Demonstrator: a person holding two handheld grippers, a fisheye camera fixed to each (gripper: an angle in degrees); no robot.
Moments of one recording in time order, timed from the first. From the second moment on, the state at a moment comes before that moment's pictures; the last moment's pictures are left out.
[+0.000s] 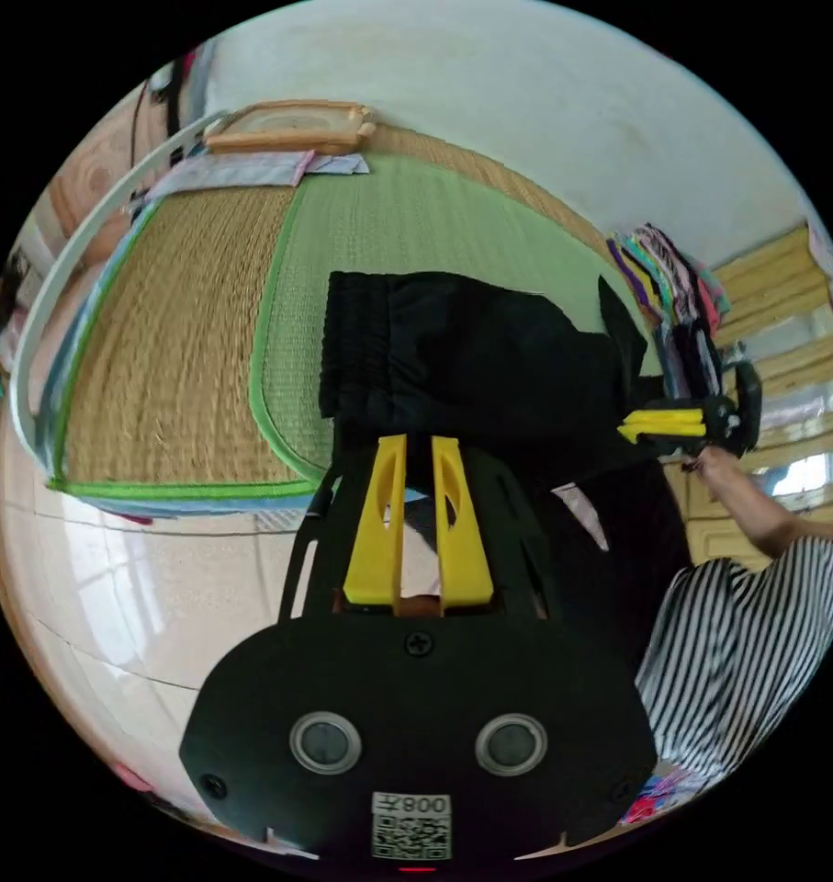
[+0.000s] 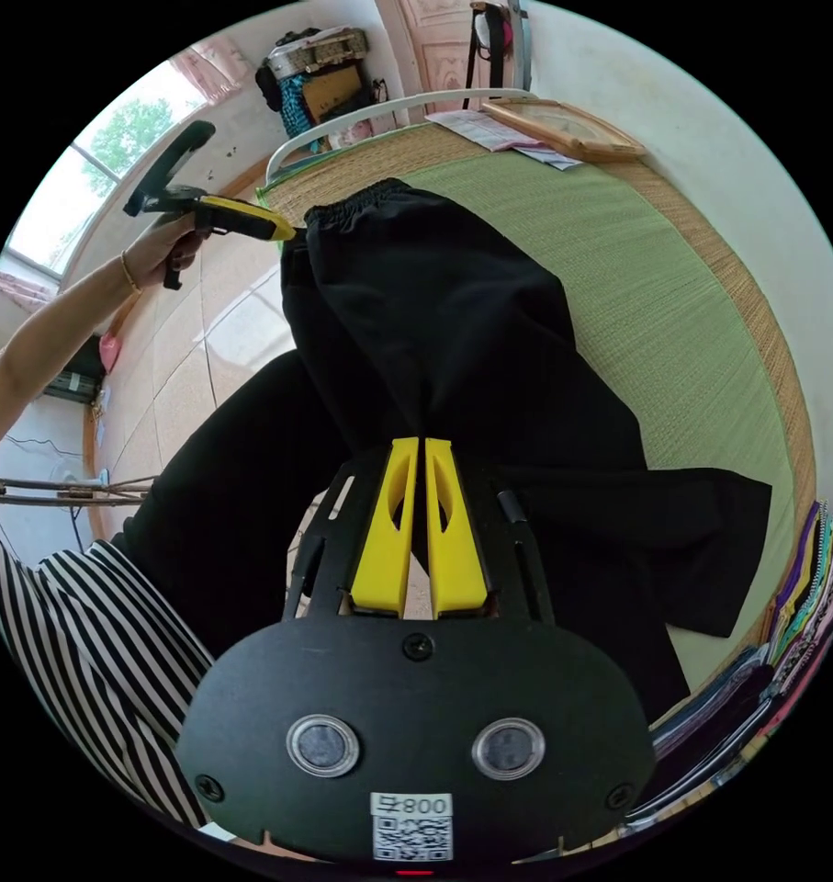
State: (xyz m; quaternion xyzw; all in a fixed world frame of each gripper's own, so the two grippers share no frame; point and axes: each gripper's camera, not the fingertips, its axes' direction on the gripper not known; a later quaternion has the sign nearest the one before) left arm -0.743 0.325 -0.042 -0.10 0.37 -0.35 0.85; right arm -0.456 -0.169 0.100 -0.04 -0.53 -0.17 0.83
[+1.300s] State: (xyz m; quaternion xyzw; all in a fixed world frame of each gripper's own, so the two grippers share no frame) left arm -0.719 0.580 0.121 0.01 0.42 -0.61 0.67; right arm -0.516 -0.112 0.089 -0.09 -0.58 -0.19 0.79
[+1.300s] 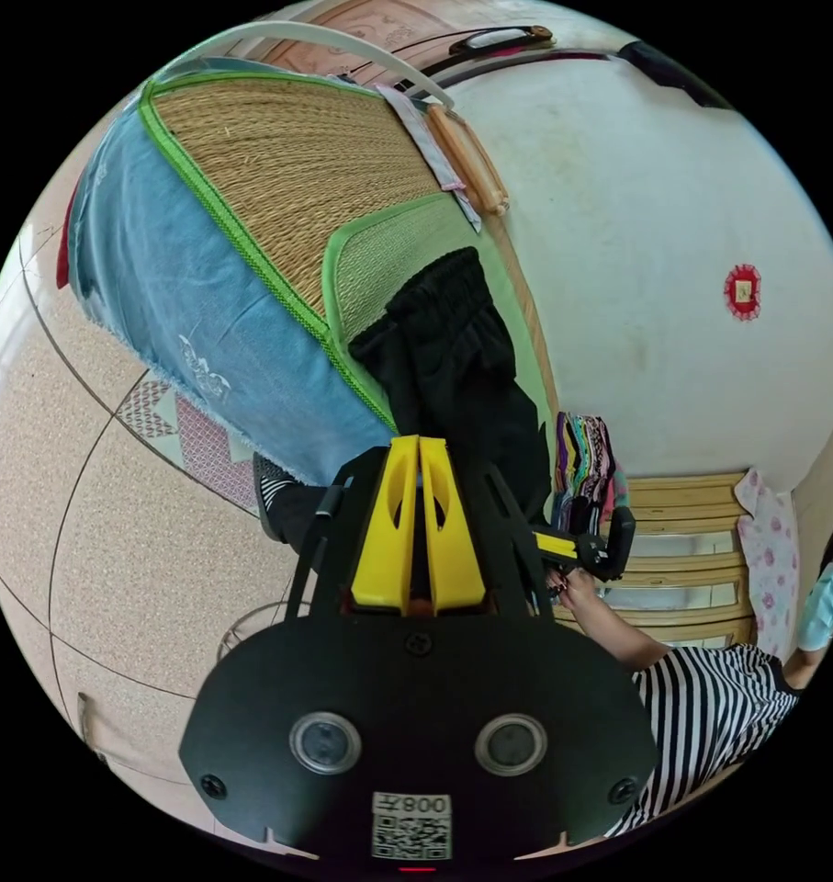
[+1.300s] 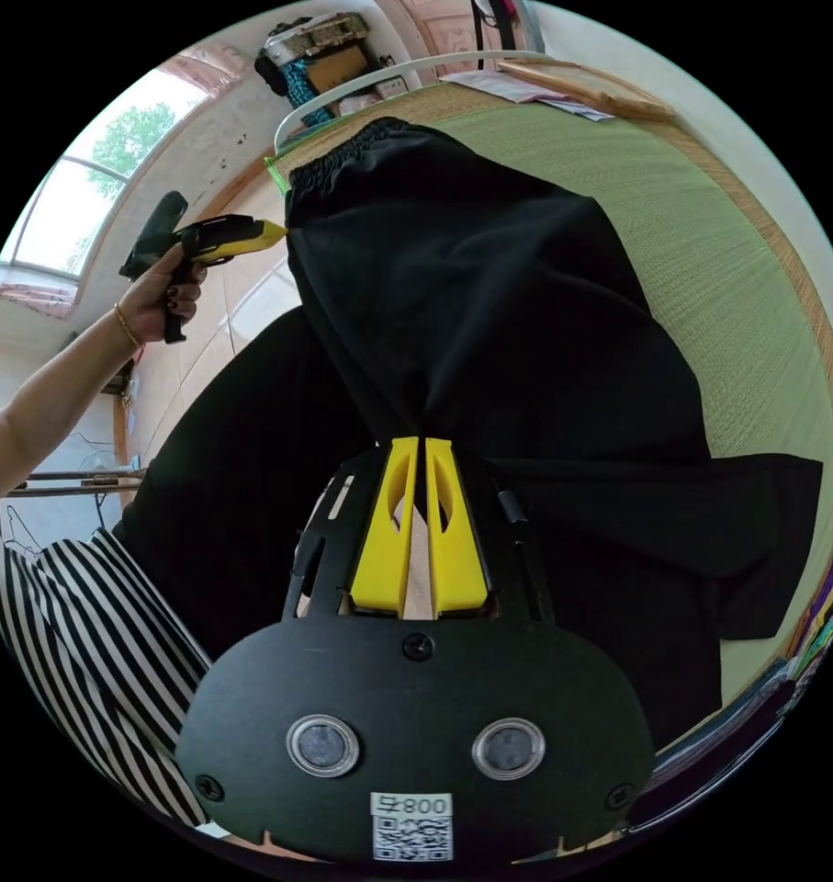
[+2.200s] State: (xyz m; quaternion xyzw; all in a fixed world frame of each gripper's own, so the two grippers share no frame) left arm -0.708 0.523 0.142 0.06 0.38 -0.57 0.72; right arm -0.516 -0.060 0.093 -0.06 -0.64 -0.14 0.75
